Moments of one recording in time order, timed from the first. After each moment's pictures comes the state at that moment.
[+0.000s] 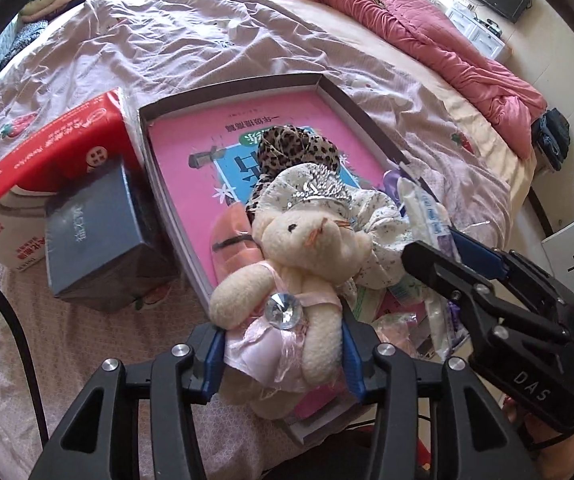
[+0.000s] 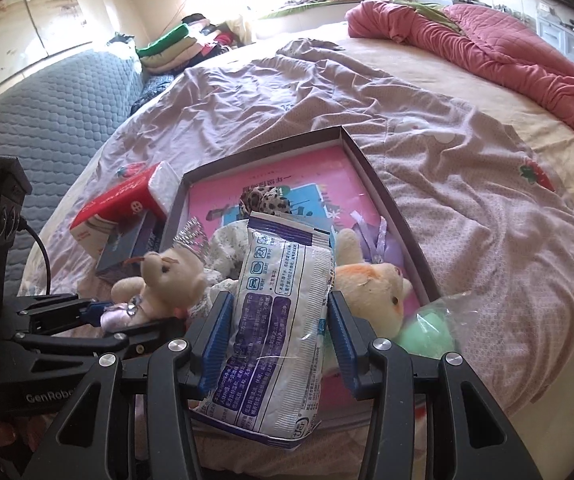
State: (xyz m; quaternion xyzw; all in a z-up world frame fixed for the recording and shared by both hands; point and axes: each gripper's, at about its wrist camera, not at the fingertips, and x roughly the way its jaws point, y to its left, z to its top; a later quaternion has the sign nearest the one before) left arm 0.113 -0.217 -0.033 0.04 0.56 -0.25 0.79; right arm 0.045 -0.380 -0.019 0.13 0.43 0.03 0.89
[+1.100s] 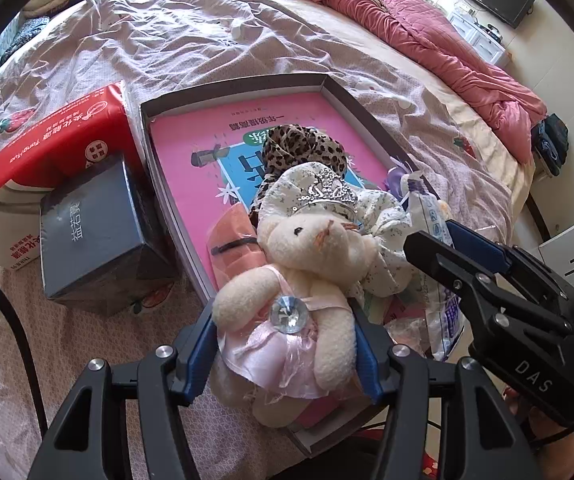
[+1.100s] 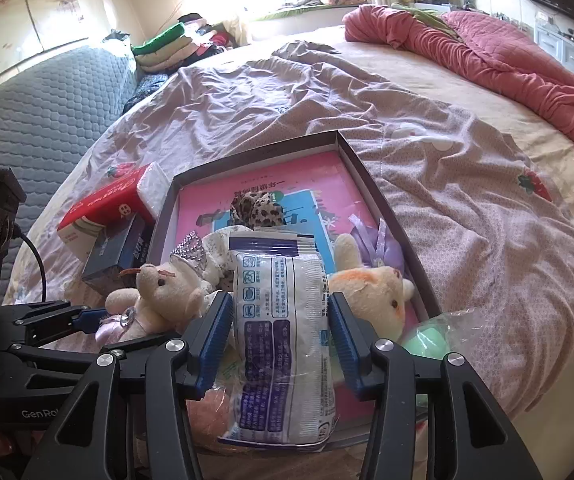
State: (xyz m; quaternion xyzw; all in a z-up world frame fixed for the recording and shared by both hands) left arm 0.117 -0.213 -0.039 0.03 0.56 -0.25 0.79; right arm 0.054 -0.377 -0.020 0.11 0.43 0.01 0.89
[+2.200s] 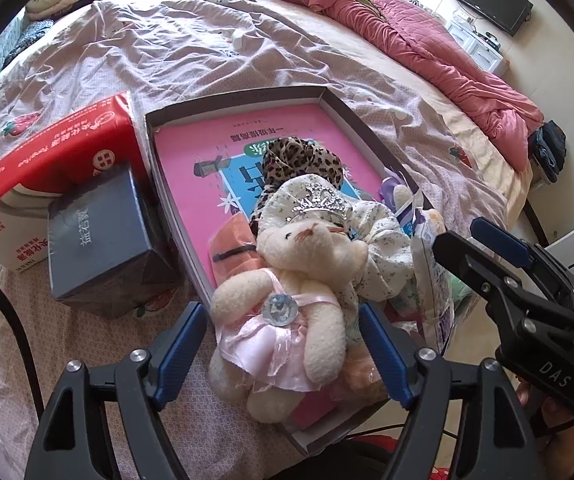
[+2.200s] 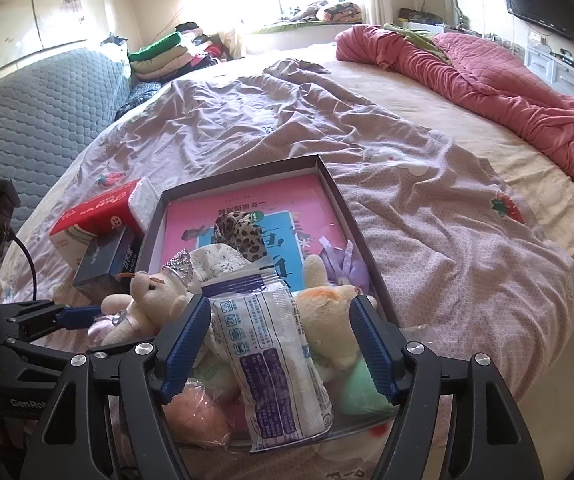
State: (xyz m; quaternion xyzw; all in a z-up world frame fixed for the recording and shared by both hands) left arm 0.115 -0.210 -0.030 0.02 0.55 -0.25 0.80; right arm 0.042 -0.386 -0.002 0.08 0.41 -0.01 0.91
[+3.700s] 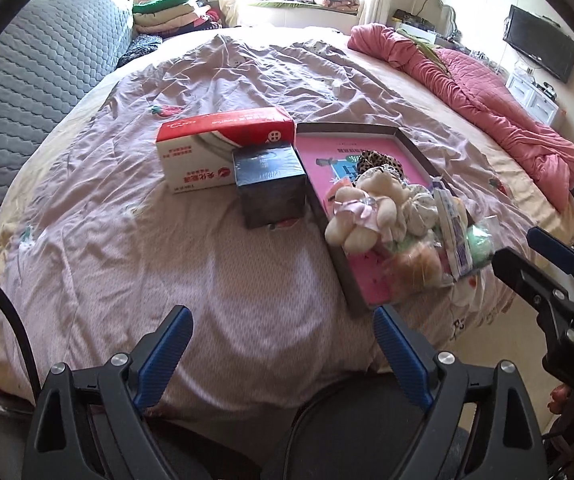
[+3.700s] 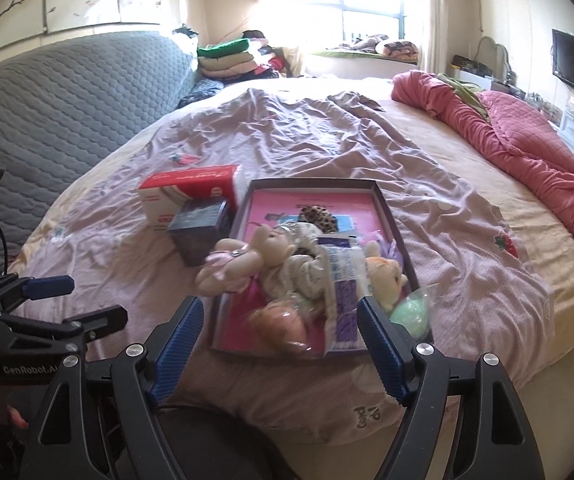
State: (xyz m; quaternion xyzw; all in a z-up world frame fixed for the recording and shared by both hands) left arm -0.021 -0.114 0.025 0.01 0.48 -0.10 0.87; right arm -0.061 -0.317 0.051 0.00 0.37 0.07 0.93
